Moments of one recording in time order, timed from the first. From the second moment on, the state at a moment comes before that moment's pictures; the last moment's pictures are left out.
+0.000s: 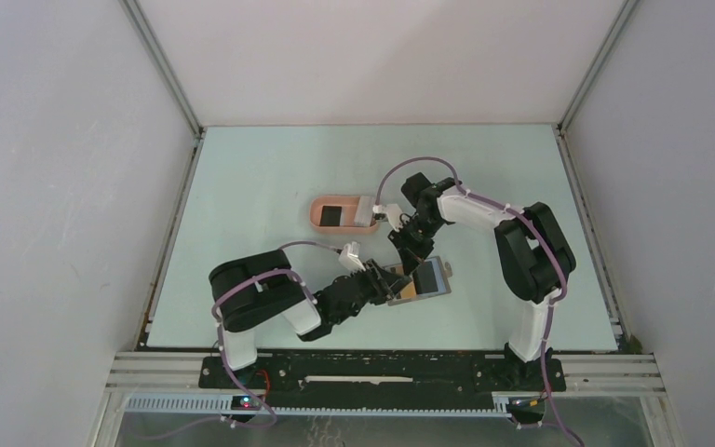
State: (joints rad) left arm -1.08 1.86 0.39 1.28 -0.26 -1.17; right arm 0.54 1.91 1.33 -0.89 -0.54 -0.38
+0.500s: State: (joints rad) left arm -1.04 1.87 0.39 1.13 -0.25 -1.15; right arm 0.55 1.94 1.33 -0.88 -0.50 -0.36
